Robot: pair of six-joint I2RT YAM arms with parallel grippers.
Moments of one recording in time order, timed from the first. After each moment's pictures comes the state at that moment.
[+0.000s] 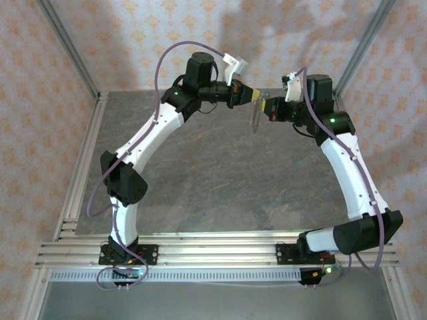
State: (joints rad) left arm -0.52 1.98 2.12 -0.39 0.79 -0.28; right arm 0.21 1.37 1.56 -0.73 -0.46 0.30
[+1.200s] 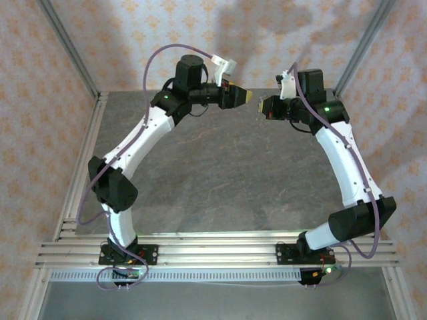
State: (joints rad) left arm -0.49 1.85 1.96 -0.36 0.71 -0.34; right arm 0.24 1.47 1.68 -0.89 -0.37 0.26
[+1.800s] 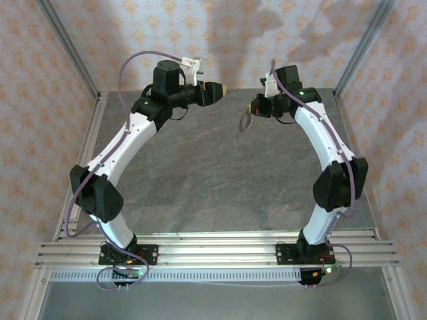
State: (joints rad) left arm -0.38 1.71 1.73 -0.30 0.54 -0.43; right arm 0.24 1.80 1.82 -0.88 -0.43 0.27
